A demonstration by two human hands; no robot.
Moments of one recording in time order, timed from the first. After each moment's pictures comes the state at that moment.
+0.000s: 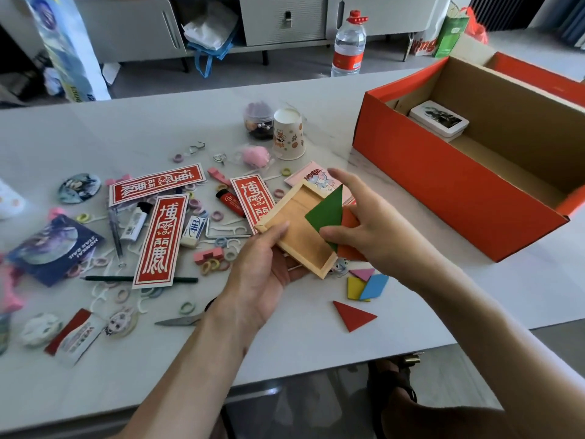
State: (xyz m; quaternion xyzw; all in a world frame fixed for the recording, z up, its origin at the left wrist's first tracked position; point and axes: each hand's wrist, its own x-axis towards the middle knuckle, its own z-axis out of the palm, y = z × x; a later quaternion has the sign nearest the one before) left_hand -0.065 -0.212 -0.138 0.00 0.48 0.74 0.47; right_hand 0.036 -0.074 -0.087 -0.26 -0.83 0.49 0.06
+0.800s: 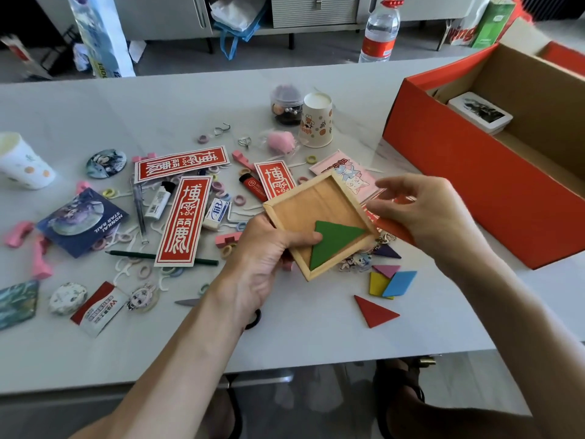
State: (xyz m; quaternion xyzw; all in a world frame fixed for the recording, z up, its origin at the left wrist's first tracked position) left_hand -0.087 -0.230 -0.142 0.07 0.63 0.68 0.38; right_hand 0.030 -0.055 -0.094 -0.36 -0.82 0.43 0.14
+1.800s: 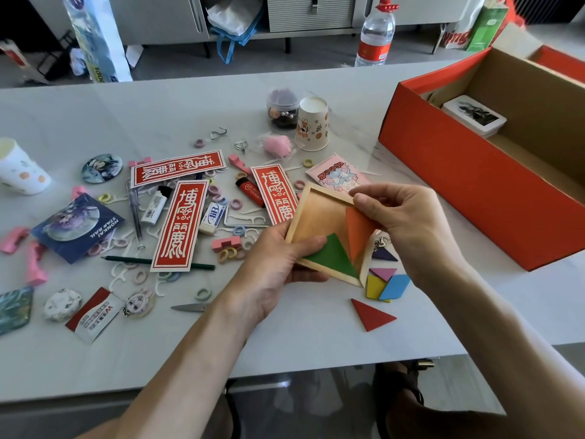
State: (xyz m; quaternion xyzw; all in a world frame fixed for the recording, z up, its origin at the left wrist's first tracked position) left_hand -0.072 -0.228 -0.135 0.08 0.59 0.67 0.44; right_hand 0.022 -0.075 -0.102 -0.33 -0.69 0.60 0.21
